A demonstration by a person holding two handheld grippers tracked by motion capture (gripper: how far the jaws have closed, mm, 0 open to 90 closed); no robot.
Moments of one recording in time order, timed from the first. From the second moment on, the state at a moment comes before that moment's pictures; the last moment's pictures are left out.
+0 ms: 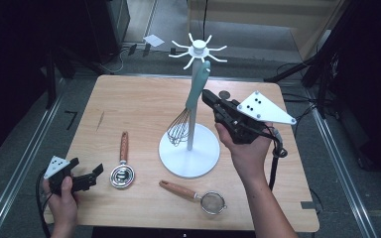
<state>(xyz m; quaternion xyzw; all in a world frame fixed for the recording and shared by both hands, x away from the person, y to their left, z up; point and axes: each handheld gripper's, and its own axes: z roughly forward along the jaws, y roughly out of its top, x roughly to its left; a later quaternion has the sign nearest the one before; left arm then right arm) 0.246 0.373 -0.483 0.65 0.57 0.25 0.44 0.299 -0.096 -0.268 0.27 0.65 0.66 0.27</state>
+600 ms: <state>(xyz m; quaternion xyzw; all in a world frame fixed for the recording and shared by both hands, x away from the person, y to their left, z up) 0.246 0.373 -0.483 0.65 0.57 0.25 0.44 0.302 -0.096 -0.250 0.26 0.60 0.69 0.31</state>
